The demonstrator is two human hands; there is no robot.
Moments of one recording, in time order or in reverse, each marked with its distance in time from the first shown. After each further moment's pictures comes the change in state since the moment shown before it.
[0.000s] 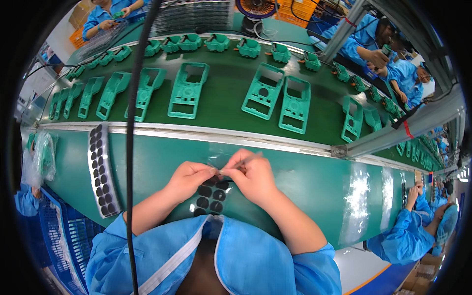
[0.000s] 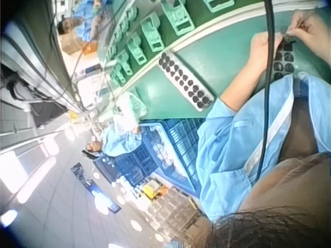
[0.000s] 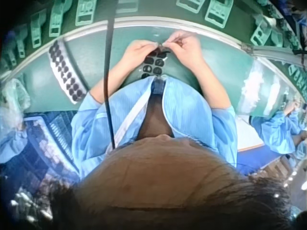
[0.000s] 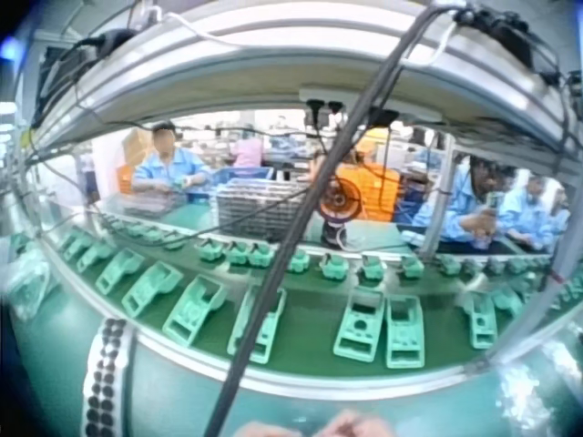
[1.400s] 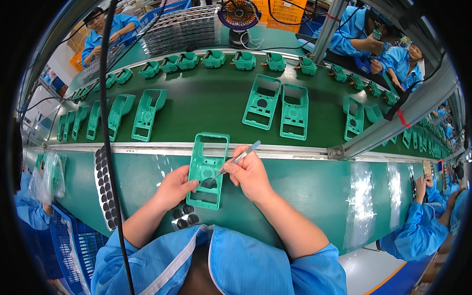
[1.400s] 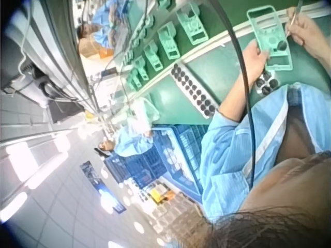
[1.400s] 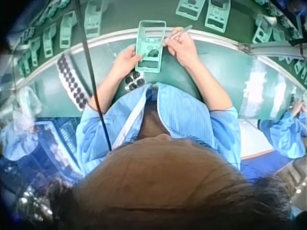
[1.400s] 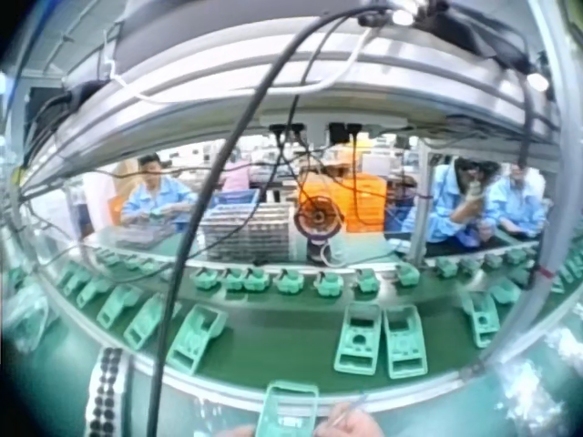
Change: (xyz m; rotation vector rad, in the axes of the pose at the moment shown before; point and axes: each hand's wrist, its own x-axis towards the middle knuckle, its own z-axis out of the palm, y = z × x) left_hand -0.006 0.007 -0.030 0.028 0.050 -0.032; right_hand 0.024 0.030 -0.009 0.591 -0.001 -0.098
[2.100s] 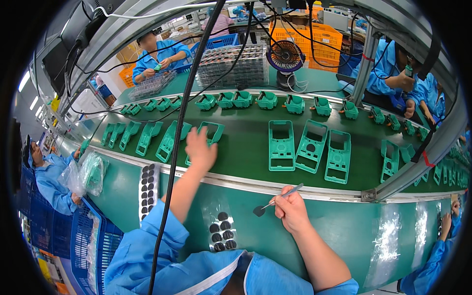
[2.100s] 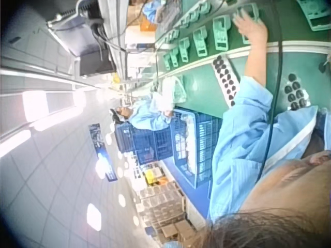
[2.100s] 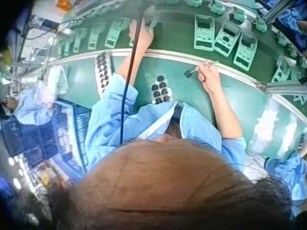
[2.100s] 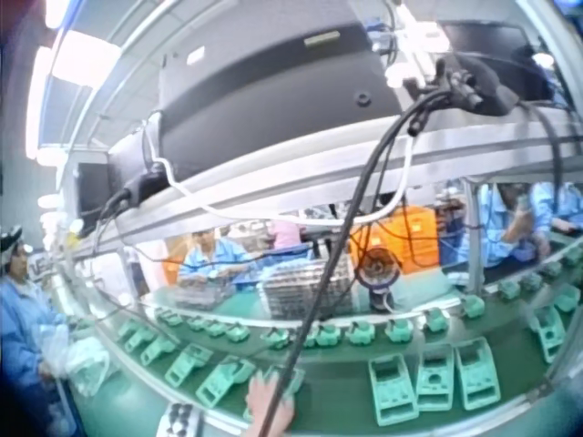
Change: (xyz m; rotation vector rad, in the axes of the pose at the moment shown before) left_hand 0.113 0.050 -0.113 1.341 1.057 0.309; right_hand 0.005 0.022 -0.013 0.204 0.056 0.074
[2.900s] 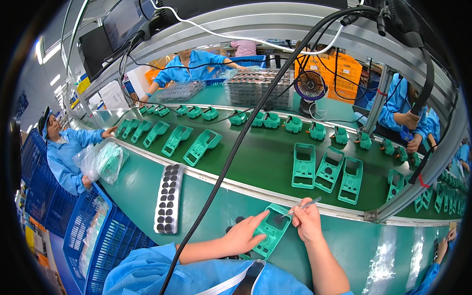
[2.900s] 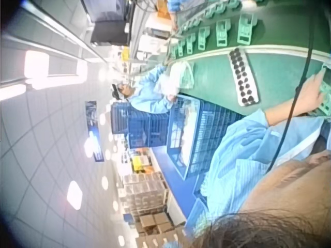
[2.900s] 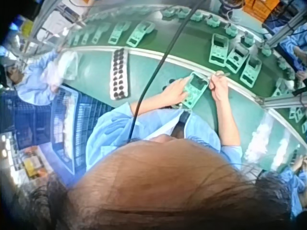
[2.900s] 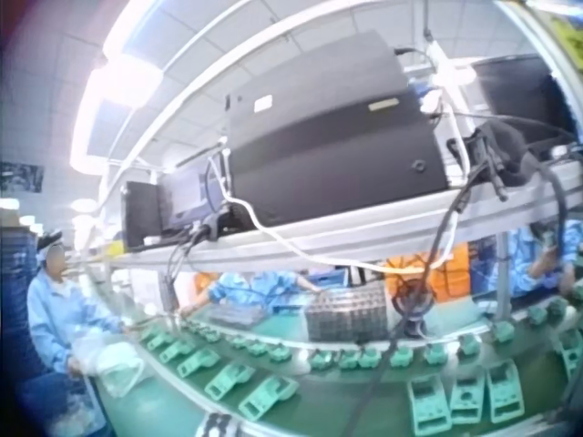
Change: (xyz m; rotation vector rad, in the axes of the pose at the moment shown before) left_hand -0.183 0.045 -0.124 -0.672 -0.641 0.291; right_hand -0.005 -0.005 0.019 -0.097 -0.076 -0.115
